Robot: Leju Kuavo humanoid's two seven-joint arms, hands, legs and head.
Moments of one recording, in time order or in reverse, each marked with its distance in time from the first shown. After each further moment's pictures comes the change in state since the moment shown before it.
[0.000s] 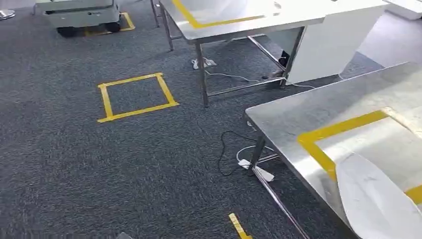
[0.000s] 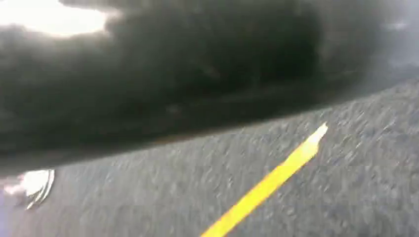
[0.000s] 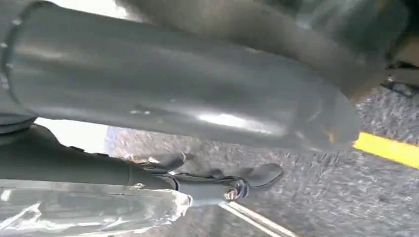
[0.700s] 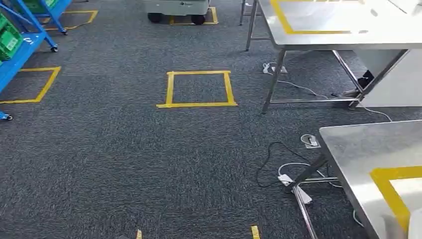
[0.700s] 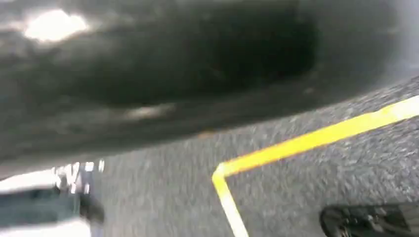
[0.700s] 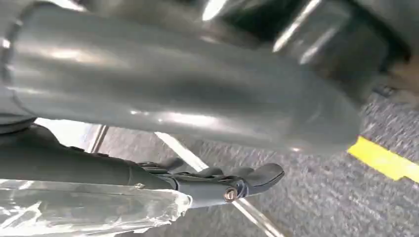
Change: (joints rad) left arm 0.005 -0.044 0.105 0.011 0.060 -0.090 0.145; right arm -0.007 0.003 0.000 0.000 0.004 -0.001 0.006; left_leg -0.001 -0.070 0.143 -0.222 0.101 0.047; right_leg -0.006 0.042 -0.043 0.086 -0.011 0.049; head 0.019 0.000
